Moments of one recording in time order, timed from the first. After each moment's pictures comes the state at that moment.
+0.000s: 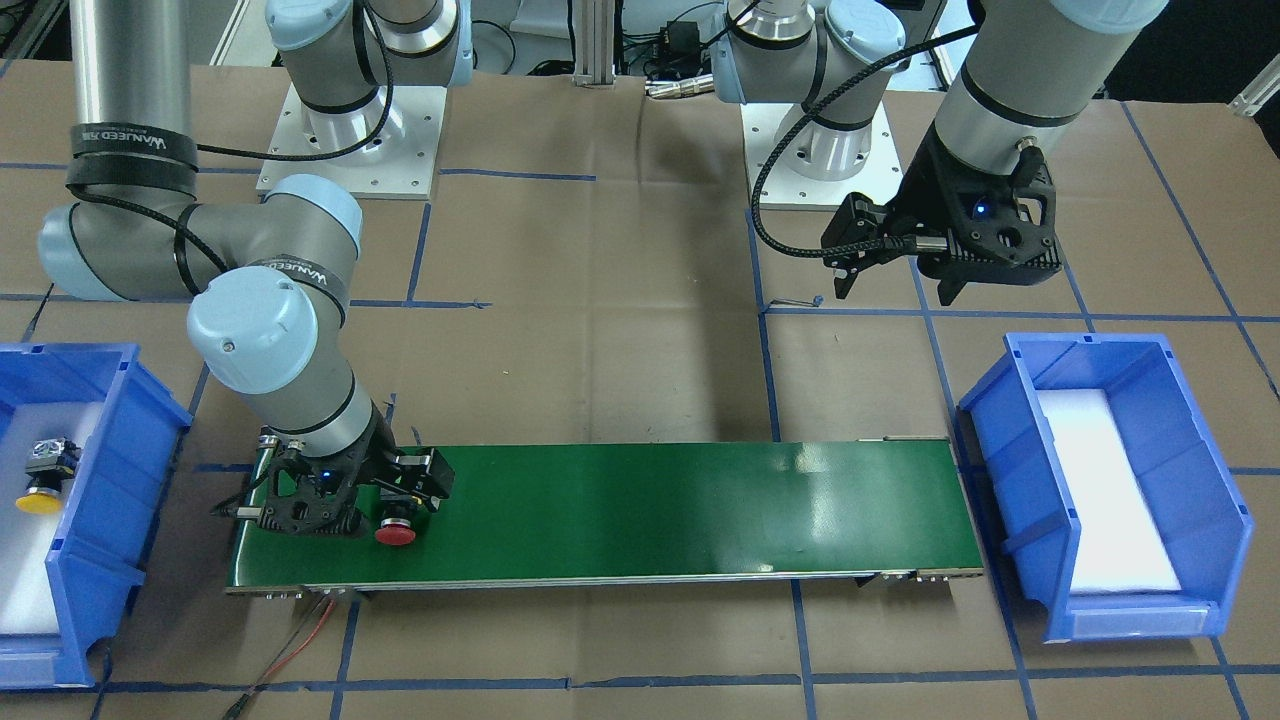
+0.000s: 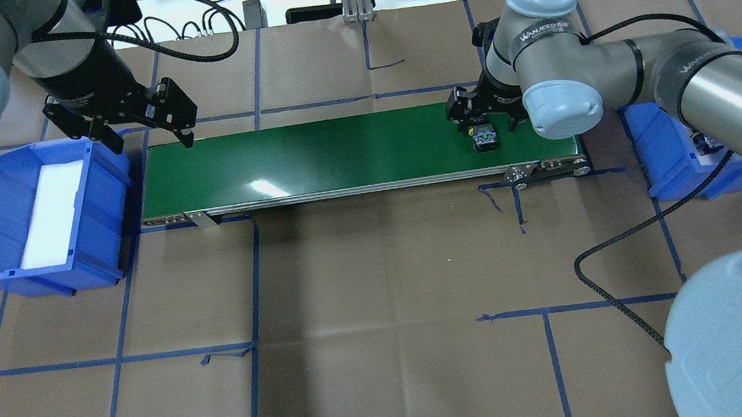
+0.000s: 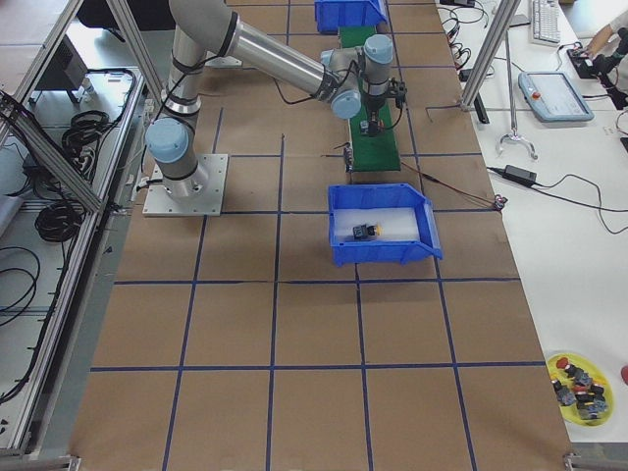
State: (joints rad) left arm -1.52 -1.60 -1.57 -1.52 1.56 0.10; right arm 1.61 -1.14 1.71 -2.22 -1.49 0.14
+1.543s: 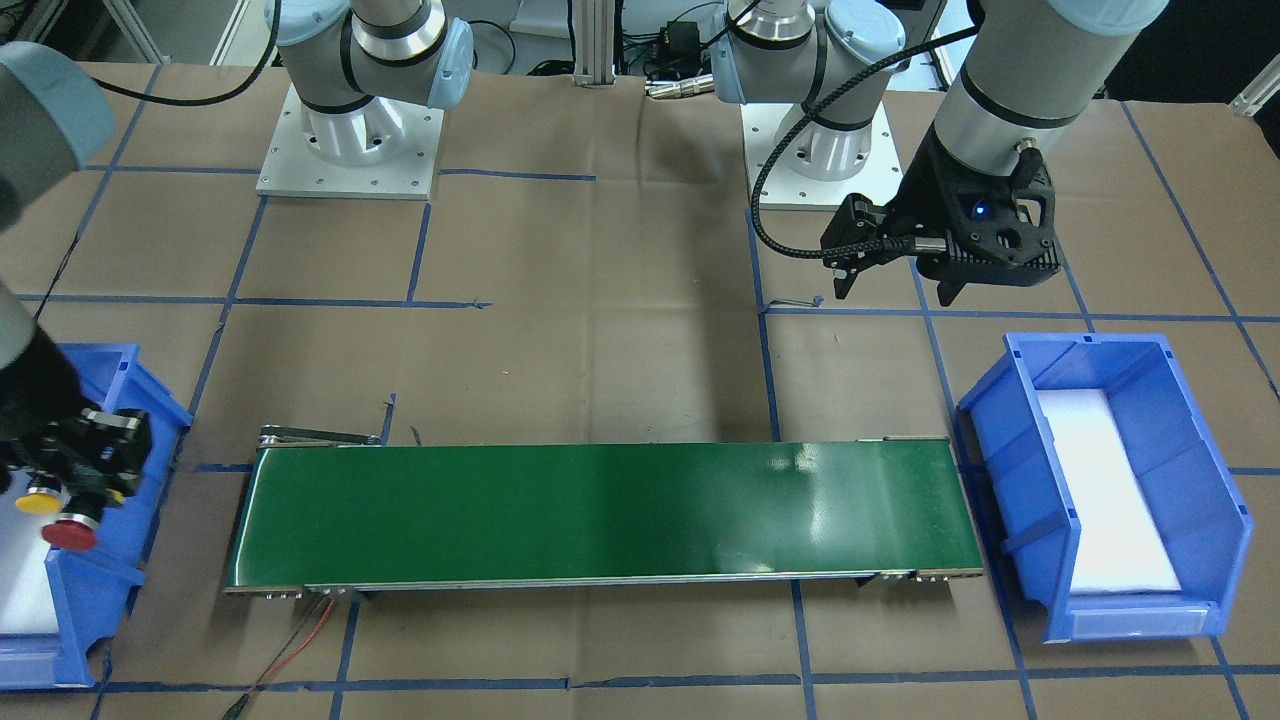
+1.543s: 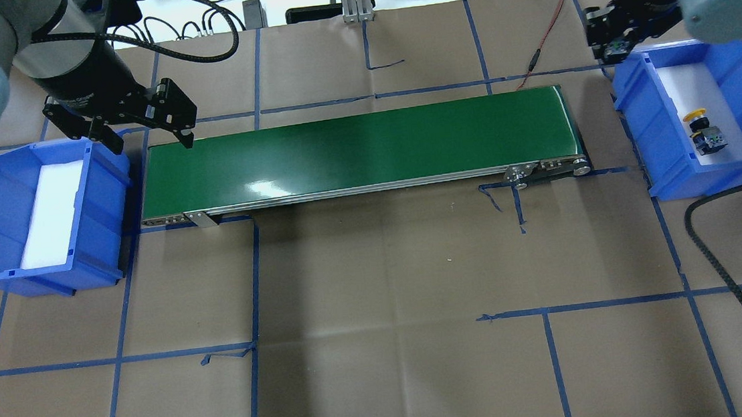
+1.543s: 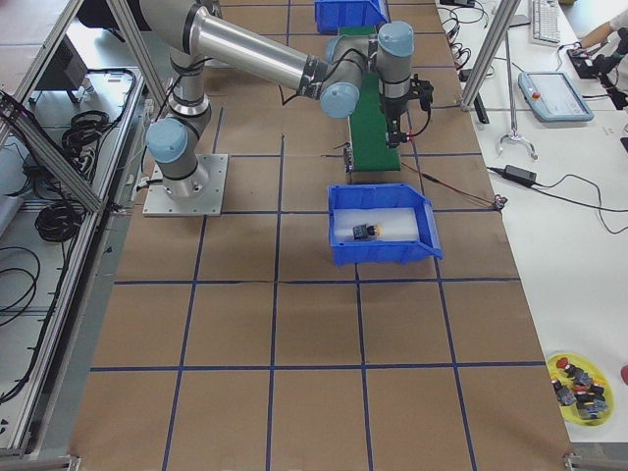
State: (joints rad) left arm -1.52 -1.60 -1.57 -1.52 1.56 0.11; right arm 1.28 -1.29 1.54 -1.99 -1.56 -0.27
